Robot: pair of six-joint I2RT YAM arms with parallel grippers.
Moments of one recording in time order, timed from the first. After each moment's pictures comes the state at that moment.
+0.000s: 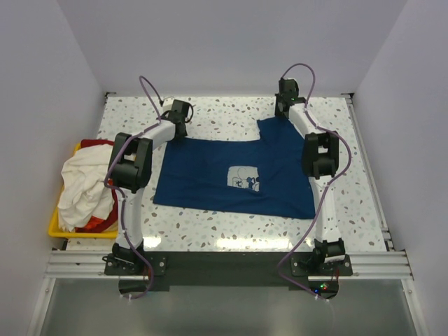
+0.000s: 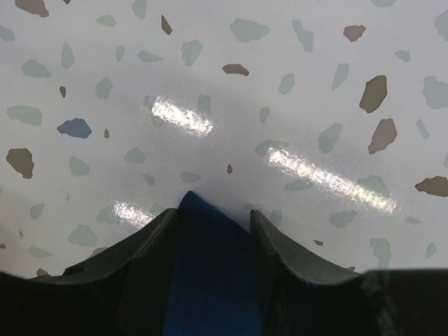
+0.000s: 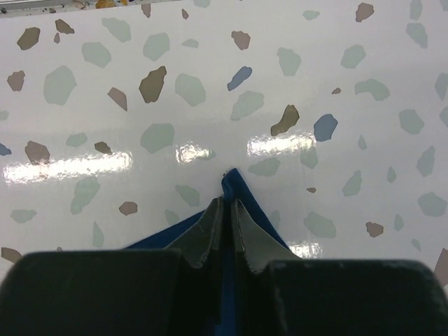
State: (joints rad) left arm -0.26 2.20 1.60 -0.33 -0.50 -0.51; right arm 0.15 2.60 2.30 -0.48 0.23 0.16
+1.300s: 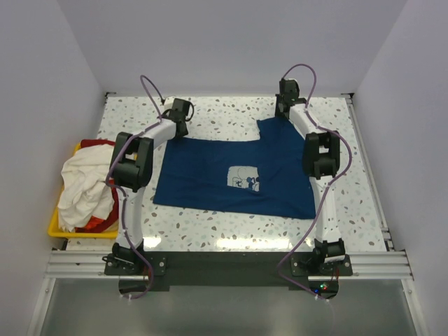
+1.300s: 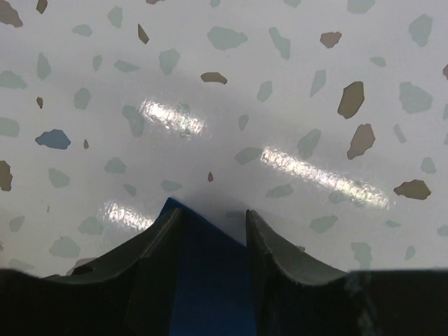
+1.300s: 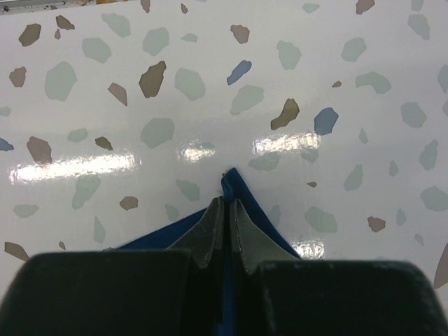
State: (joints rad) left arm -0.26 2.22 1.63 -0.34 -0.47 -0.50; right arm 0.15 2.58 2.25 -0.45 0.22 0.17
